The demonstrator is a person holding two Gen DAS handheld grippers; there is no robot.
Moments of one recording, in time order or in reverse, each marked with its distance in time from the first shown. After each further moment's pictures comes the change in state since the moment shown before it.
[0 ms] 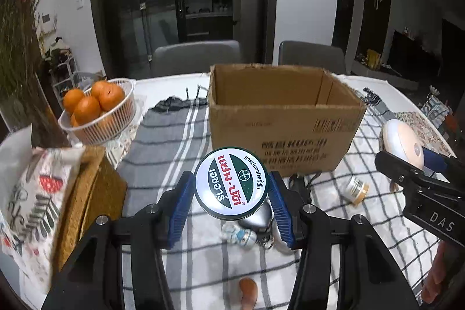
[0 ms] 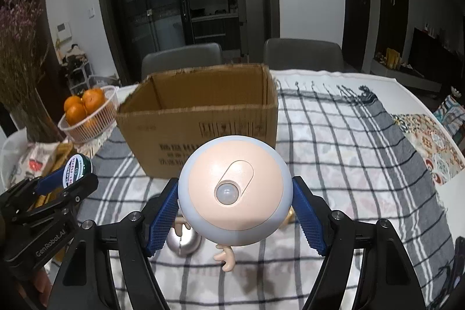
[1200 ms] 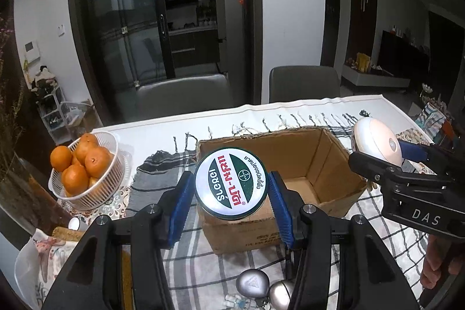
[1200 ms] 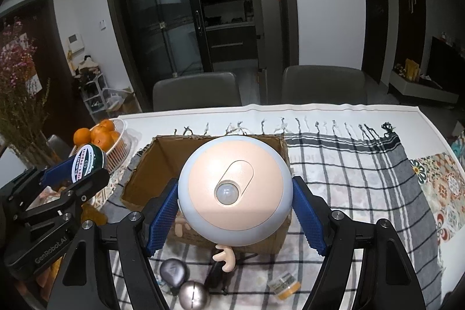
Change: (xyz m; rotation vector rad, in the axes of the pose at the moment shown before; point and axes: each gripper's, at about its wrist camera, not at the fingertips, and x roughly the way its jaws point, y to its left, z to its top) left arm 0.032 -0.008 0.119 0.078 -0.031 -0.032; right arm 0.033 -0.005 0.117 -0.019 -0.012 0.093
